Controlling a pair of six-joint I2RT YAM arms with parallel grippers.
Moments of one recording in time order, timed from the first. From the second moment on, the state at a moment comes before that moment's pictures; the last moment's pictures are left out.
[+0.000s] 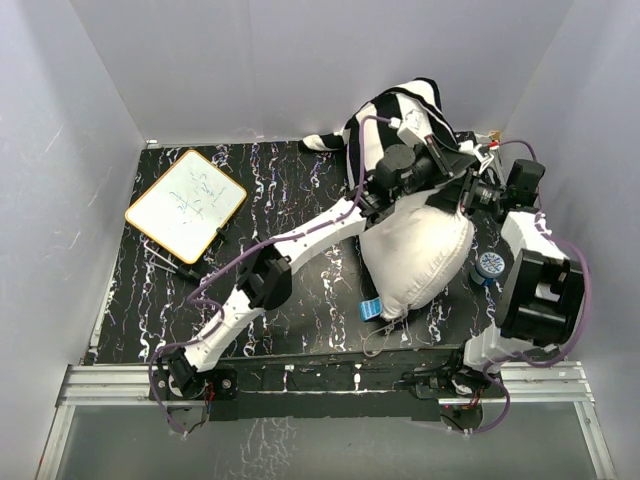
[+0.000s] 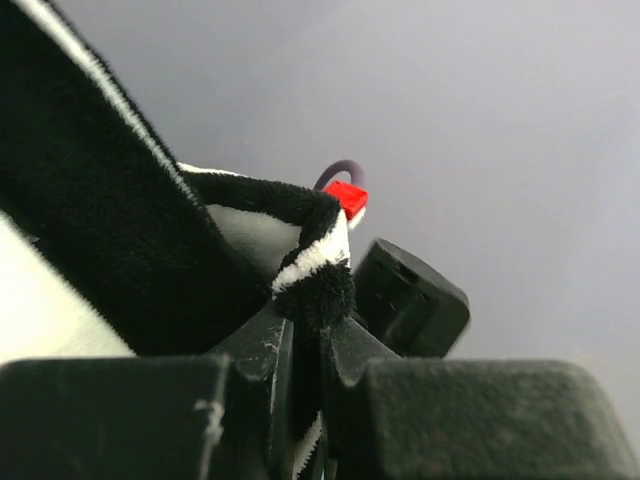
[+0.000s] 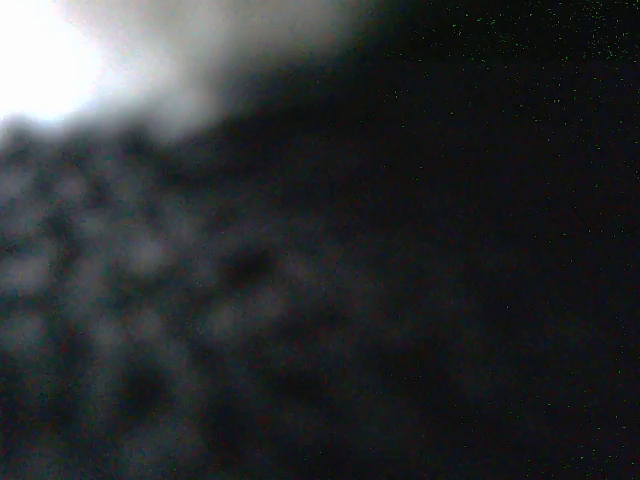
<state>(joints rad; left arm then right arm) -0.96 2.47 2.43 0.18 0.05 -1.02 -0.30 1.54 1.01 0.15 -1.39 0.48</state>
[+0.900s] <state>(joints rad) -0.62 1.71 1.24 0.26 0.22 -0.65 -0.54 1.63 1.45 -0.93 -0.83 -0.69</state>
